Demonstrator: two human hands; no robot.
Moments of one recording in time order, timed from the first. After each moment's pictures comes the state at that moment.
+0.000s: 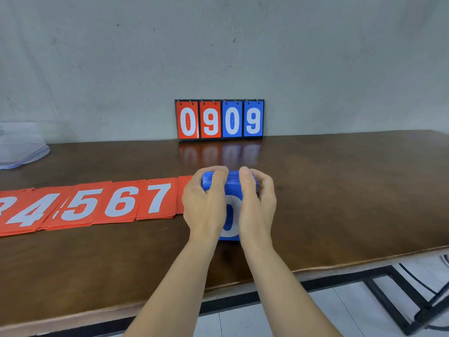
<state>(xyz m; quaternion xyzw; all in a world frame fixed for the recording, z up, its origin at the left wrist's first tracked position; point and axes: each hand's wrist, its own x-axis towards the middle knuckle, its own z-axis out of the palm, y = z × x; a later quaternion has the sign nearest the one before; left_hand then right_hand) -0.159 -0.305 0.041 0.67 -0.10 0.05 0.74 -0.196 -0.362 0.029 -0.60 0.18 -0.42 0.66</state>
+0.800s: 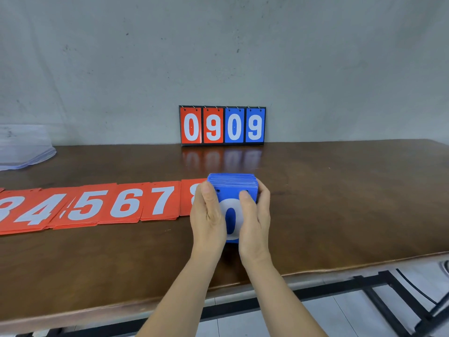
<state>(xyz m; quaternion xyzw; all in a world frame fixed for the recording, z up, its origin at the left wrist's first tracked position) -0.173 -0.297 0.017 0.64 -0.18 0.10 0.74 -0.202 -0.354 0.006 -0.64 0.15 -0.39 0.65</state>
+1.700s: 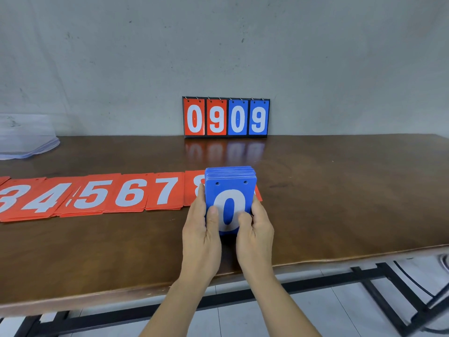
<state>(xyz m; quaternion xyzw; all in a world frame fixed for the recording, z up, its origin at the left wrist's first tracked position) -0.188 -0.259 -0.020 0.70 -0.23 0.07 0.68 -0.223 -0.340 -0.019 -0.71 0.18 -0.37 0.58</state>
